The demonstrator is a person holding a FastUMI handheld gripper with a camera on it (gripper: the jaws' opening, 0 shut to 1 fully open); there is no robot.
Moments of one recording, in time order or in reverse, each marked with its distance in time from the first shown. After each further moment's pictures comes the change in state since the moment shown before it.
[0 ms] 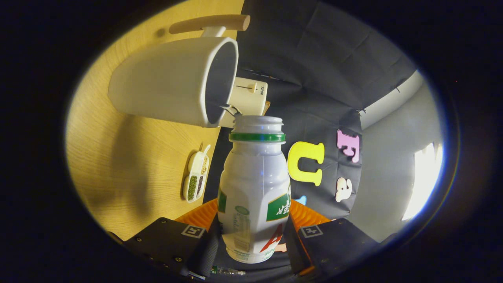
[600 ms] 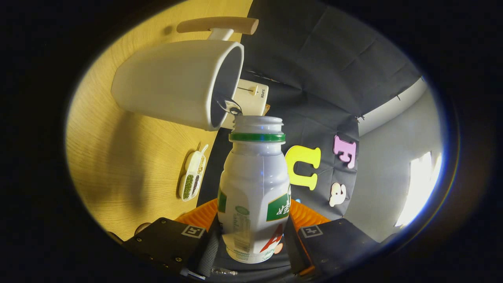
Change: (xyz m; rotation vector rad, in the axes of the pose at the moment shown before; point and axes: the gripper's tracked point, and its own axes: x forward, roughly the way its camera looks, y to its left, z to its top) arm -0.004 -0.005 0.004 -0.052 -0.005 -0.026
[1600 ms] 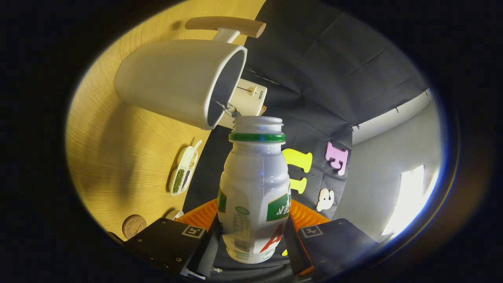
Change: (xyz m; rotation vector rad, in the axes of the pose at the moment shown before) arm -0.002 -0.015 0.003 -0.091 0.010 -0.053
